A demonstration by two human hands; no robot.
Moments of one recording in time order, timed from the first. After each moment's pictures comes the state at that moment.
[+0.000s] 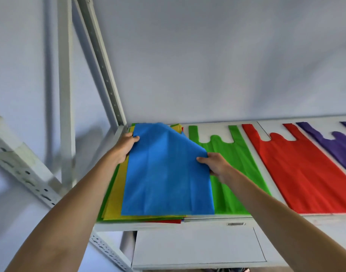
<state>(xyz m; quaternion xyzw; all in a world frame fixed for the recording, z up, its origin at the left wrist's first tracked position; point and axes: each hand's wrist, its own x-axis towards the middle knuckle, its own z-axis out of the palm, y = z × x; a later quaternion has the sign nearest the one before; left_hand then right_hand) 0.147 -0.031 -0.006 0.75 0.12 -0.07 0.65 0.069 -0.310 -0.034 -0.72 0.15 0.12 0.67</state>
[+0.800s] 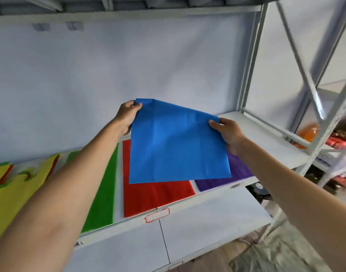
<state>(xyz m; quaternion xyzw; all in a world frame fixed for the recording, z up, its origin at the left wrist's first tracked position) 0.070 -0.580 0.126 0.73 -0.10 -0.06 0.67 -0.088 -0.828 0.087 -0.68 0.16 -0.14 0.70</state>
